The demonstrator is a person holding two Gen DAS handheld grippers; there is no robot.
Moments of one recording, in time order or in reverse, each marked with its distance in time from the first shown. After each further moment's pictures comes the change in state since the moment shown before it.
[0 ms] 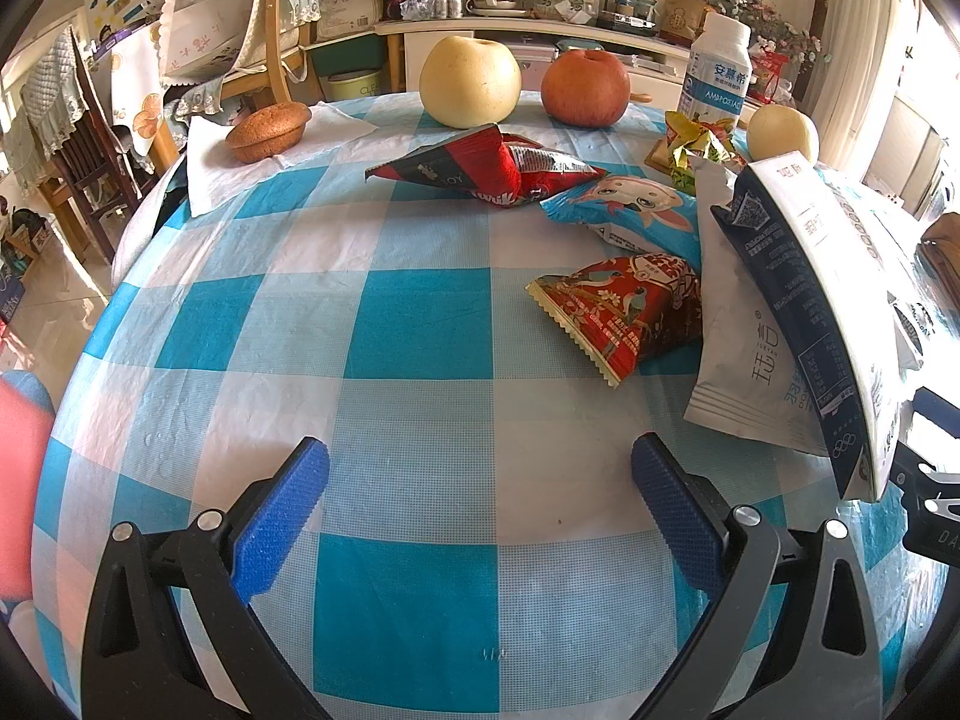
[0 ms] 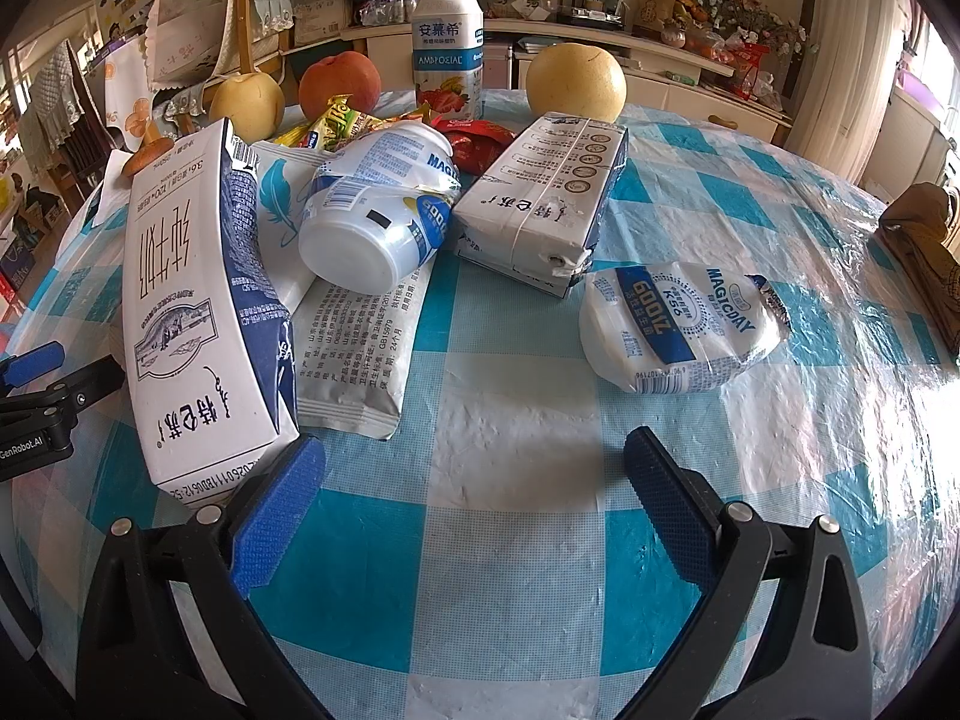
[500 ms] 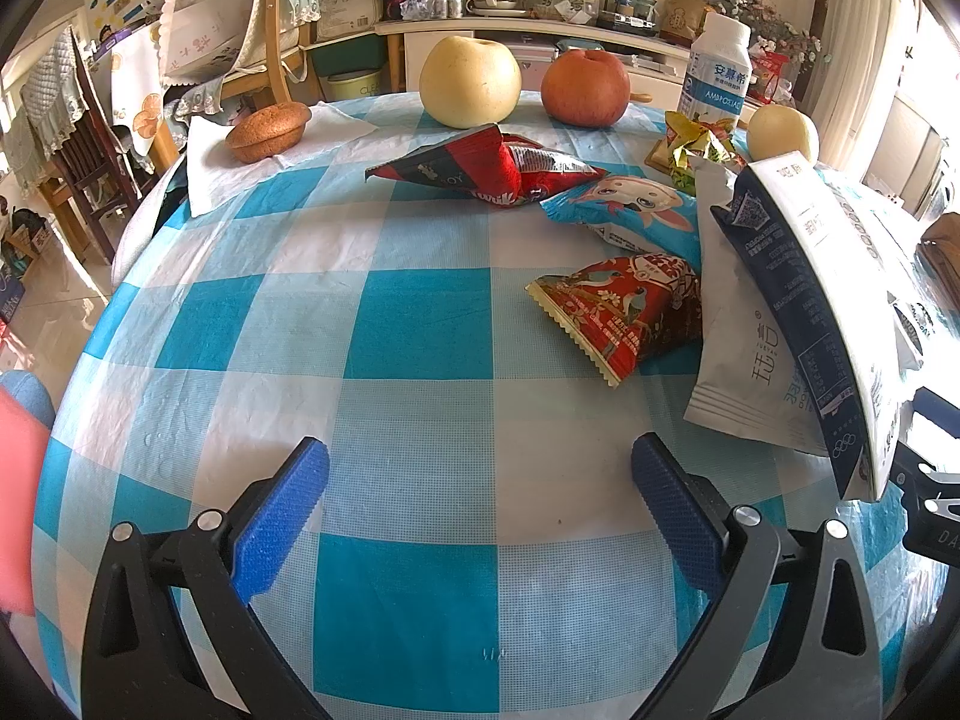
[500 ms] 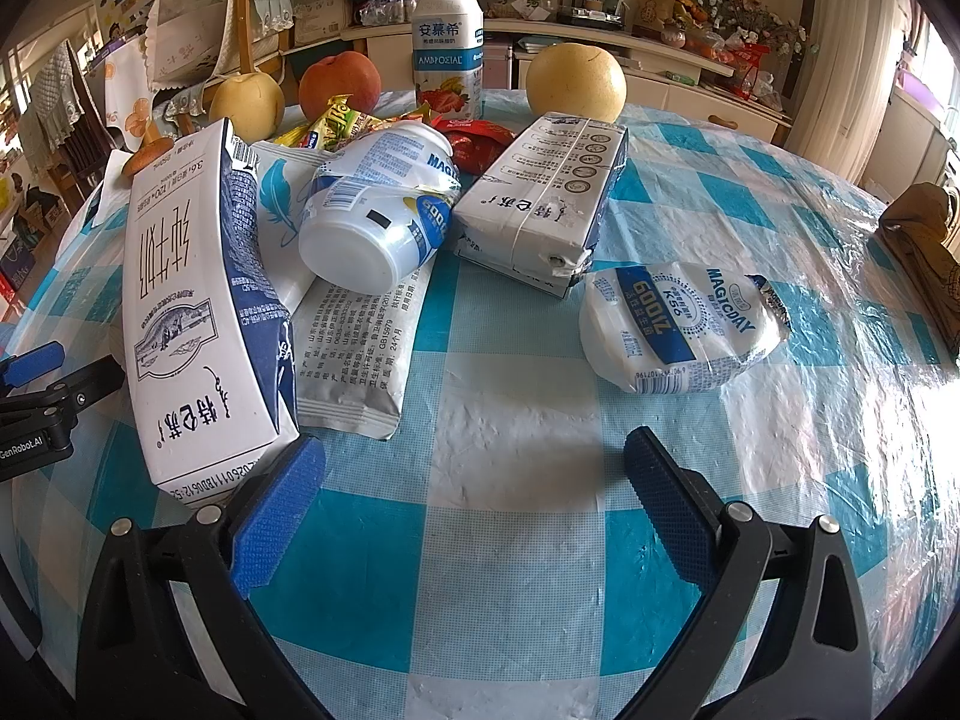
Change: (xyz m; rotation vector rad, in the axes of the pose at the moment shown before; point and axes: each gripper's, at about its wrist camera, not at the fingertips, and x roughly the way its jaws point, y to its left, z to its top) left arm 0.000 0.001 0.001 0.000 0.000 0.000; right arm 0.000 0.000 0.000 0.000 0.000 0.000
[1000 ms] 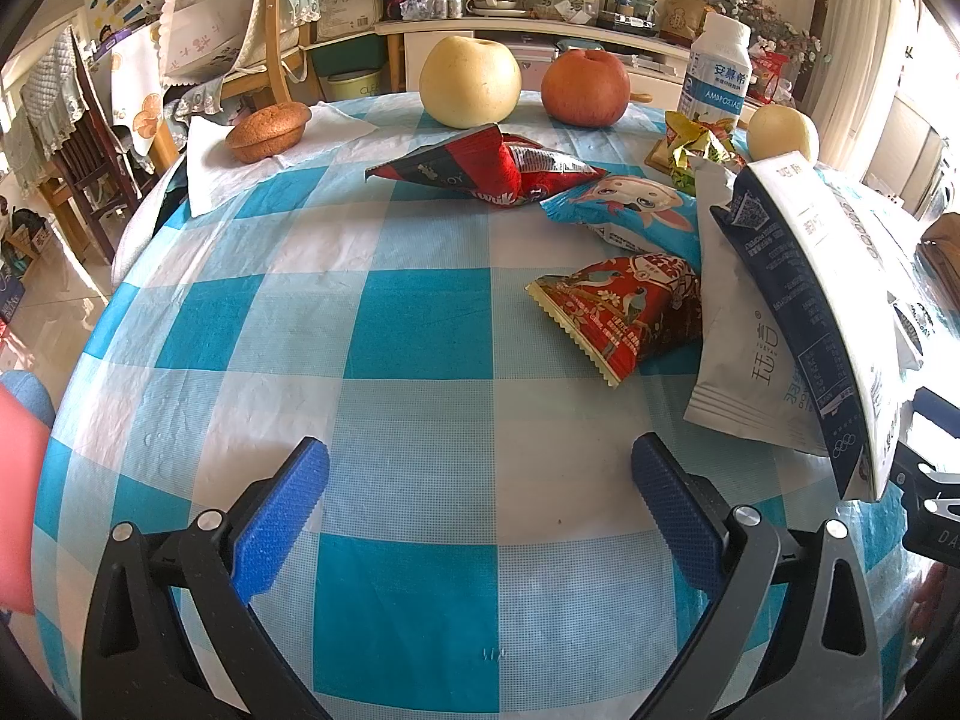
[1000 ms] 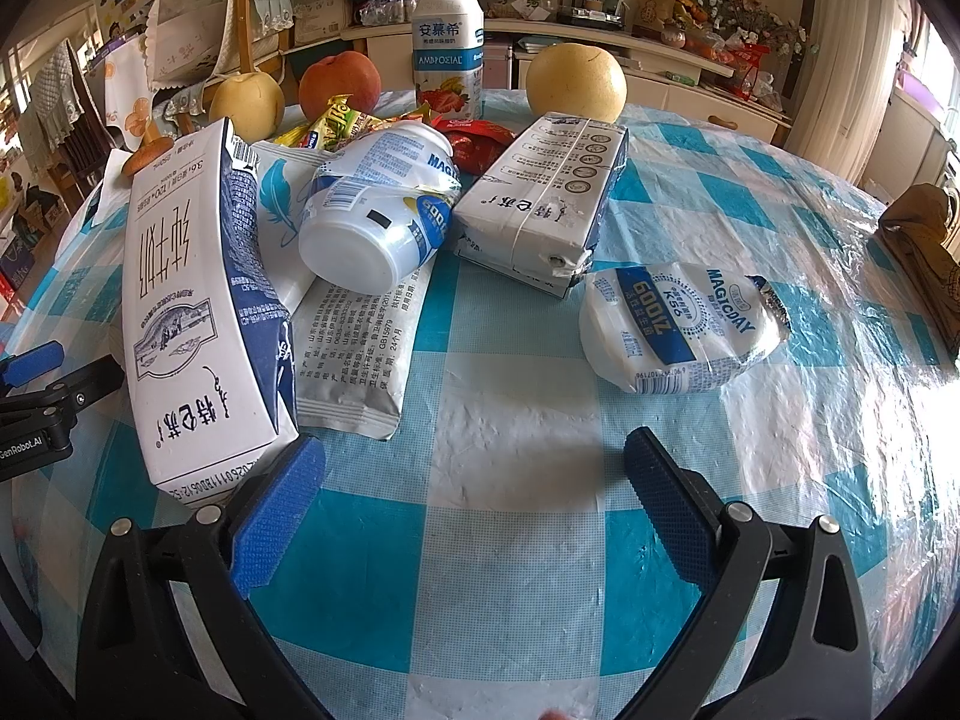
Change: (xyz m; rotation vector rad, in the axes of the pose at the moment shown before) left arm 0.000 -0.001 0.000 0.000 0.000 0.000; right arm 0.000 -0.001 0.000 0.000 0.001 0.001
